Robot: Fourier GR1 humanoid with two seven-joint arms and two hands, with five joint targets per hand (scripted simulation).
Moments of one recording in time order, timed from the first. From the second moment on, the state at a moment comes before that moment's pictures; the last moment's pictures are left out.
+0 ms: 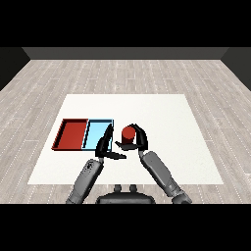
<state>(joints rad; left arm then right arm) -0.18 0.00 -0.34 -1.42 0.12 0.17 -0.26 -0.39 0.00 0.44 -1.35 -0.19 -0.48 -0.29</state>
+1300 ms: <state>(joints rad) -0.31 0.00 -0.50 -1.21 0.31 0.26 -0.37 -0.47 0.00 0.58 -1.32 -0.30 -0.57 -0.31</state>
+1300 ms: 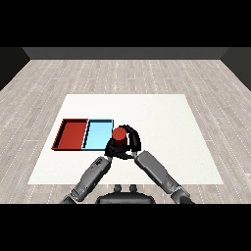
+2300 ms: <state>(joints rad) -0.39 0.01 -0.53 -1.14 0.32 0.58 -0.30 -0.56 0.00 0.63 -1.25 -0.38 -0.60 -0.33</state>
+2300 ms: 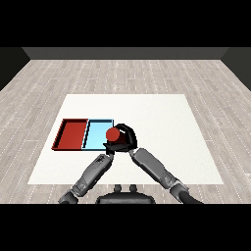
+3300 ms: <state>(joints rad) -0.37 0.00 -0.50 -1.19 0.24 0.67 -0.31 -0.53 0.00 0.61 -1.29 -0.32 -0.57 -0.29</state>
